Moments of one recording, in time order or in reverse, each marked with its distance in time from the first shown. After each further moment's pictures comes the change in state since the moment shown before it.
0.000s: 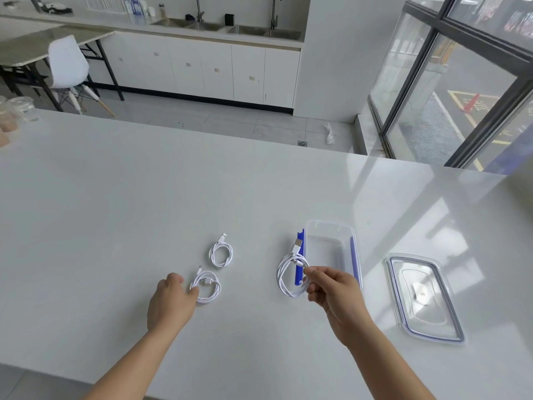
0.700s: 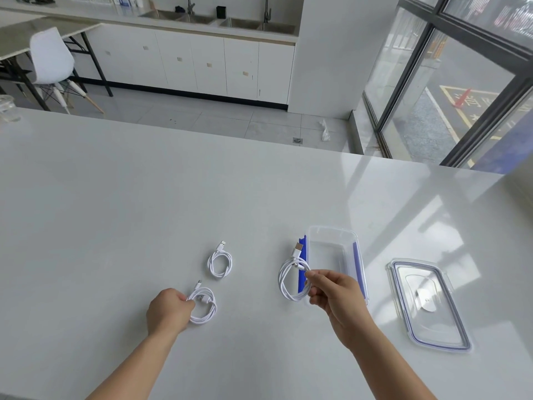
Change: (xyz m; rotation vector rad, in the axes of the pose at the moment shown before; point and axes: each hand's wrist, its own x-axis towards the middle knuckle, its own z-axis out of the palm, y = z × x) left_hand 0.026 0.001 0.002 -0.186 -0.127 -0.176; right_hand 0.026 0.000 0.008 -0.004 0.017 0.022
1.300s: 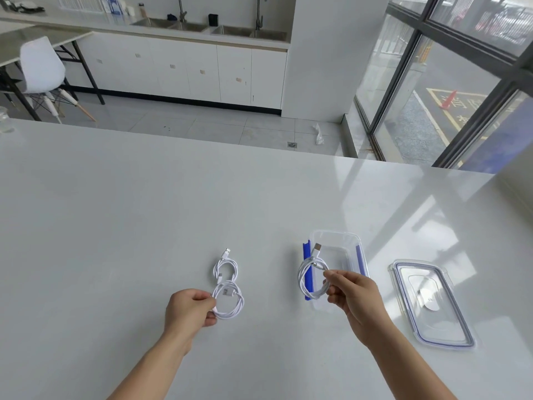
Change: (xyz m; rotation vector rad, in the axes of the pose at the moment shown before) left_hand -0.025 0.033 -0.015 -0.500 -0.156 0.001; right_hand 0.005 -0.008 -0.009 -0.005 0.119 -0.023
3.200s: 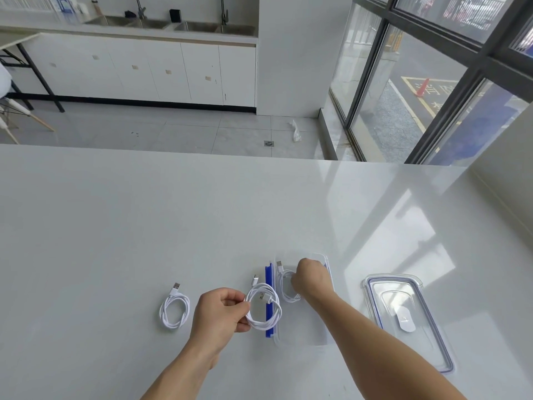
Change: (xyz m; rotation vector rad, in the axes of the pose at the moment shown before) left_hand -0.024 0.077 0.142 0.000 -0.264 0.140; right_hand 0.153 -0.016 -0.001 -1.426 0.019 0.028
